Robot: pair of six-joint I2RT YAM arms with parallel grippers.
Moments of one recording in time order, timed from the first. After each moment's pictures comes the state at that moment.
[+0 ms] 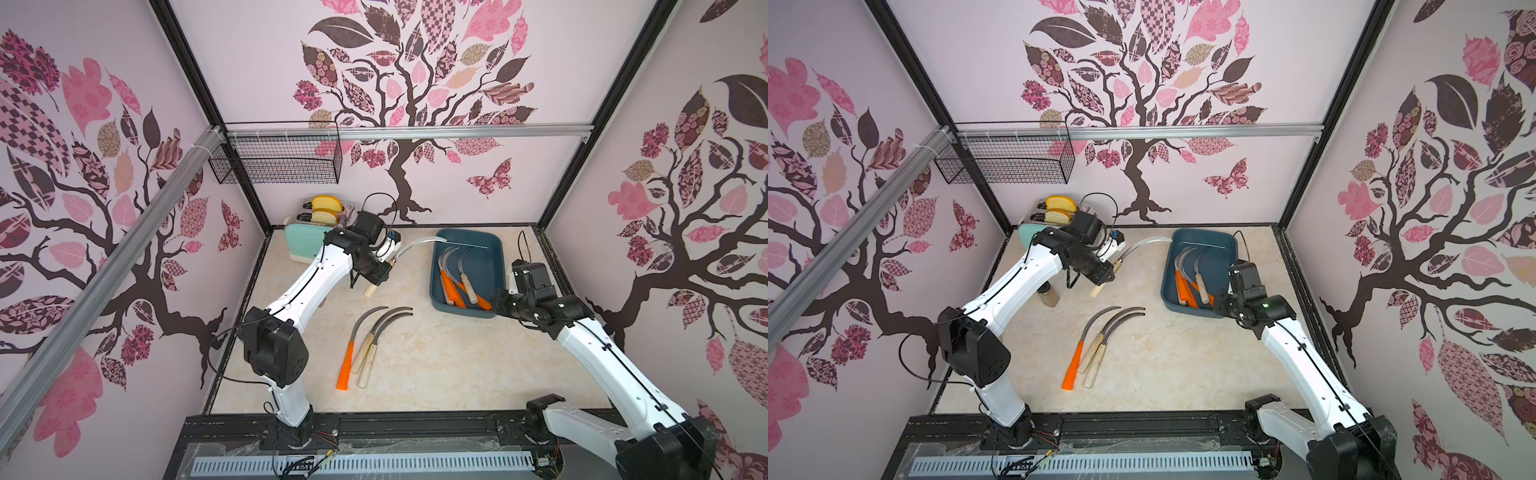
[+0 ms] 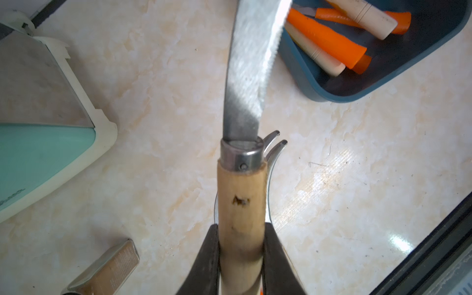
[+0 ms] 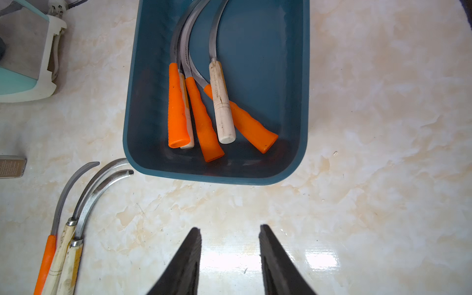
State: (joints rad) left arm -0.48 1.80 1.80 -1.11 0.14 0.24; right arm 0.25 1.08 0.94 -0.76 0.03 0.45
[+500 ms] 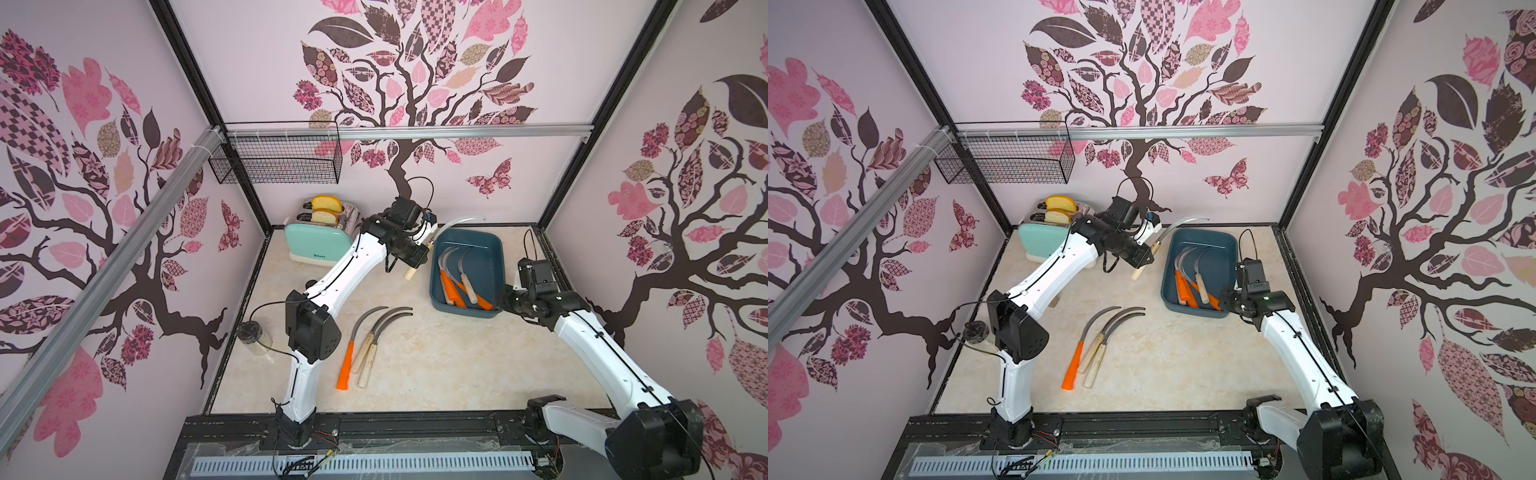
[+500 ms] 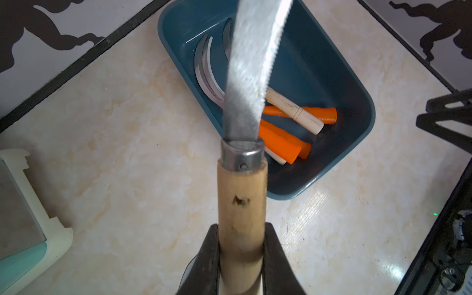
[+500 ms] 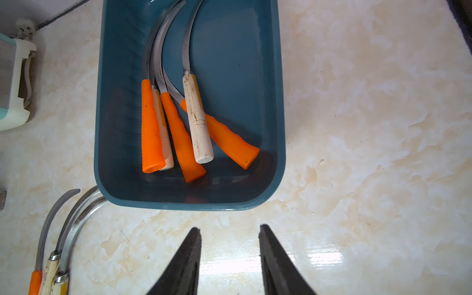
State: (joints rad) left arm -0.61 2.11 2.24 -1.08 0.20 0.09; right arm 0.15 1.13 0.92 -0.70 0.01 0.44
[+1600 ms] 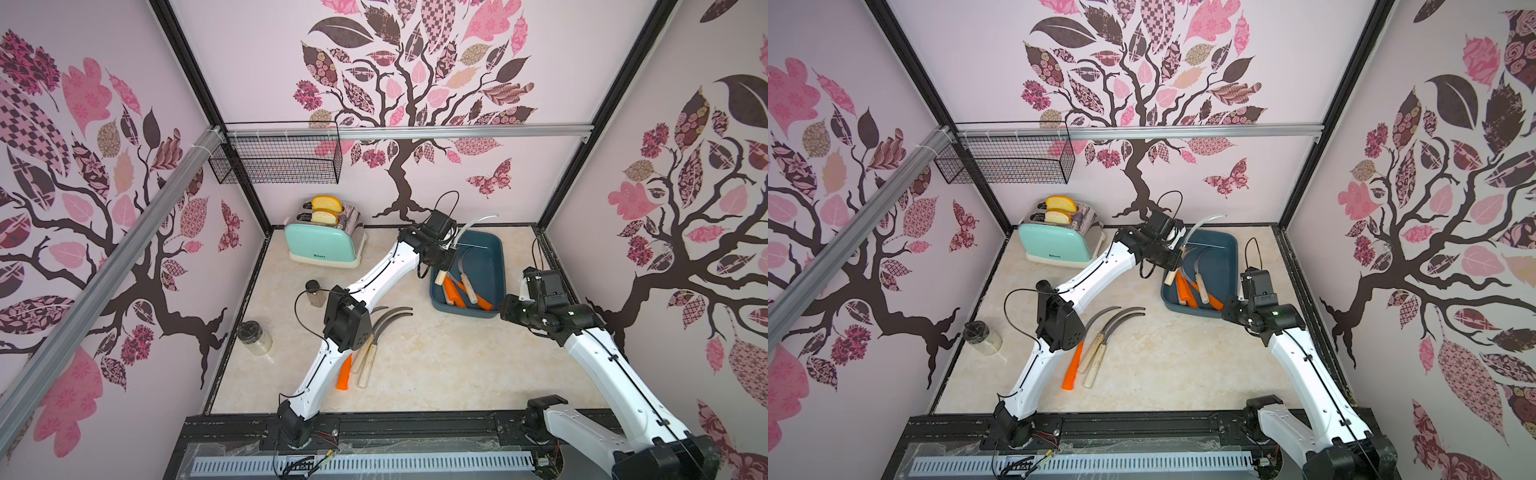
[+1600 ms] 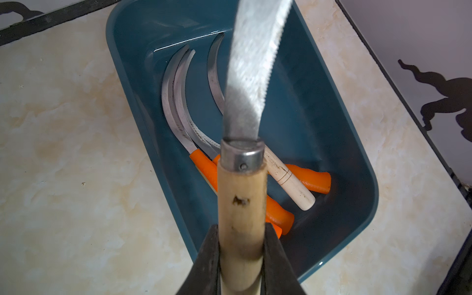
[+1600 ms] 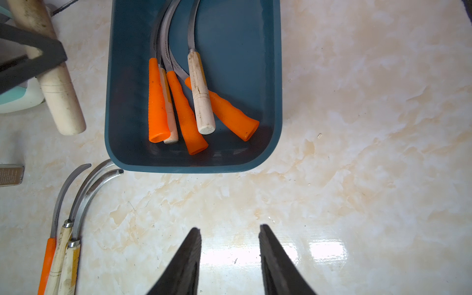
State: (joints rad) left arm -0.72 2.42 2.49 -0.98 0.12 -0.19; right arm 0.15 1.00 0.87 -0.79 -0.04 0.44
